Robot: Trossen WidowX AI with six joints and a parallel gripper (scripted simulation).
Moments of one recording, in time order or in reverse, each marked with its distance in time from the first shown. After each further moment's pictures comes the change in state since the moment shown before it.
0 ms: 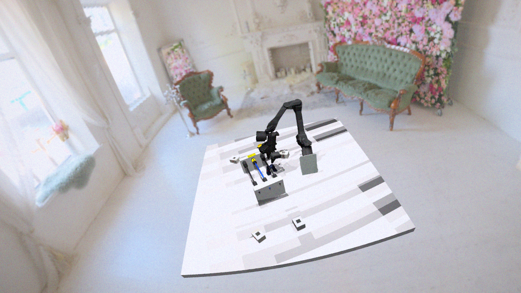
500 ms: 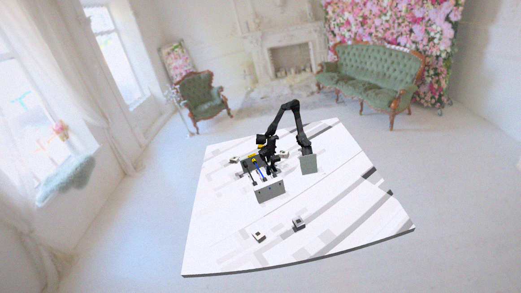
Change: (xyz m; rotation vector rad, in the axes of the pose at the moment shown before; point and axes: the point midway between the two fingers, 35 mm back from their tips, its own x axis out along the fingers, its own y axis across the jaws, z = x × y) arm 0.025 0.000 0.001 -0.002 0.001 0.001
